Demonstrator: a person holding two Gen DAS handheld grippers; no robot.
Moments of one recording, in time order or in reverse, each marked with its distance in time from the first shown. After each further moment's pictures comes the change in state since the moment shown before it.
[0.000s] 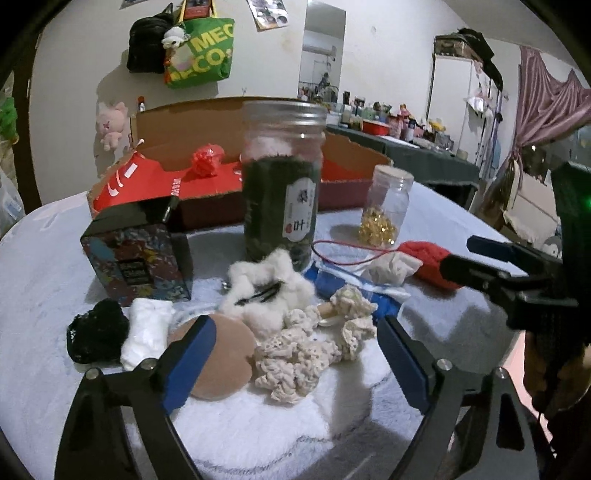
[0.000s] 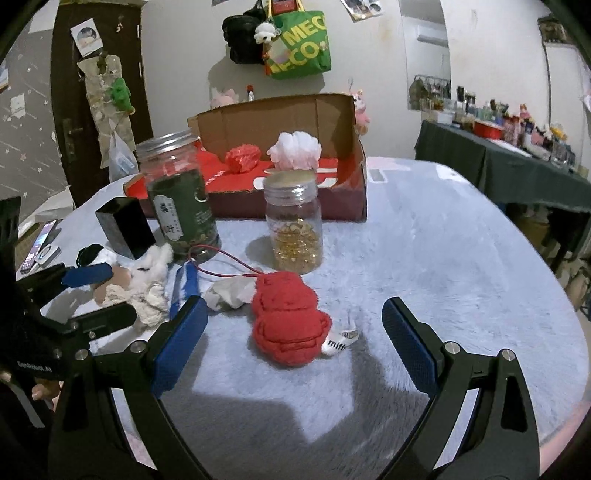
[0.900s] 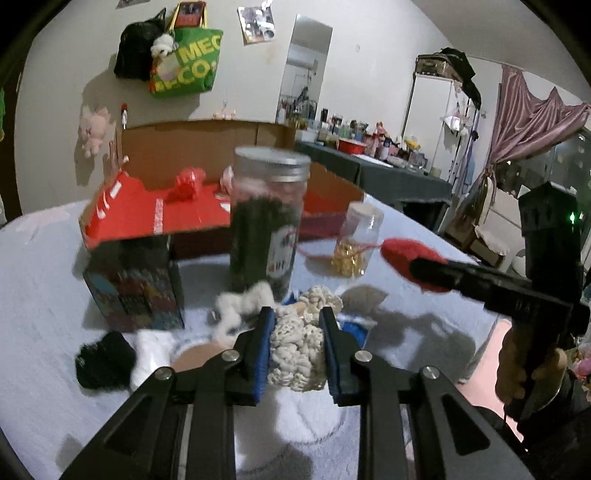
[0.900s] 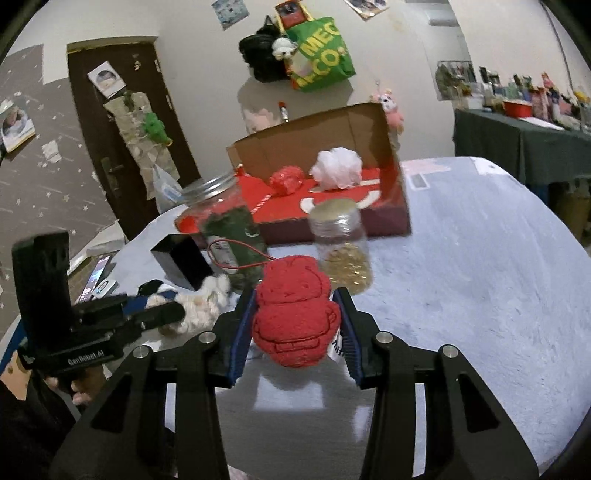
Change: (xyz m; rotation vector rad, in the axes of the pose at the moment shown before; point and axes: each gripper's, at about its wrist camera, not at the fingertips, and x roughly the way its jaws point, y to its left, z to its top) left arm -0.026 0.013 0.023 -0.019 -0.065 -0.124; right arm -0.014 0.003 0.016 0.090 -0.049 0.233
